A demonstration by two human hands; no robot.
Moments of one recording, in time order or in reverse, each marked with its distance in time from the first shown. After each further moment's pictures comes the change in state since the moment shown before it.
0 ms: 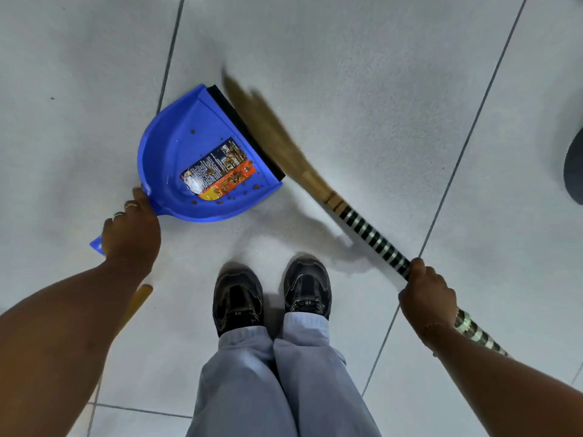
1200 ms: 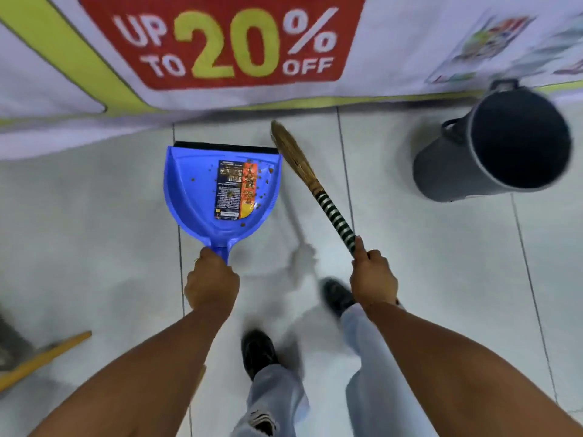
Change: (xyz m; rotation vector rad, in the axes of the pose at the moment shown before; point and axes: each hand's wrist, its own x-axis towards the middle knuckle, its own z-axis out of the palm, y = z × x) left_hand -0.173 0.166 -0.328 -0.338 0.059 0.007; right_hand -0.106 0.056 -0.226 0.546 0.159 0.042
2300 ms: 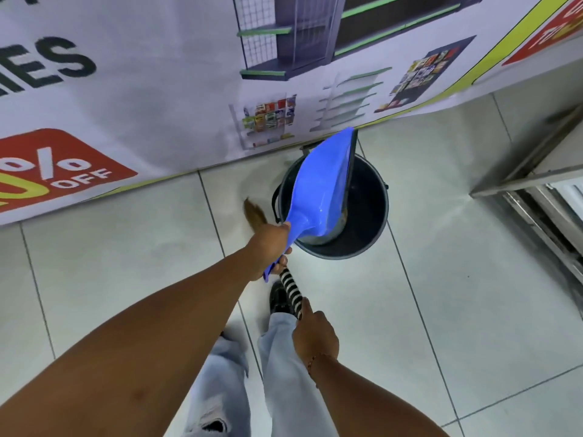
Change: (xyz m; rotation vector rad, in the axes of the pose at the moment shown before) left_hand -0.109 0.526 0.105 -0.439 -0.890 -0.050; right_hand 0.123 0.243 -0.170 0.319 -0.407 0.276
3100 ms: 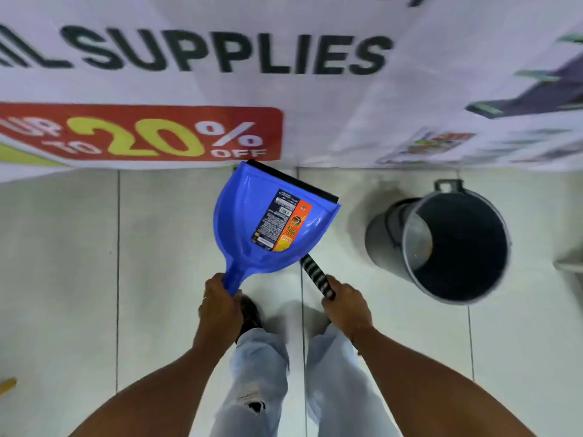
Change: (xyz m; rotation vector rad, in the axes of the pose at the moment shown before) left_hand -0.012 -0.214 -0.265 0.076 0.645 0.175; right_hand 0.020 -0.197 0.068 -0.242 0.001 -0.174
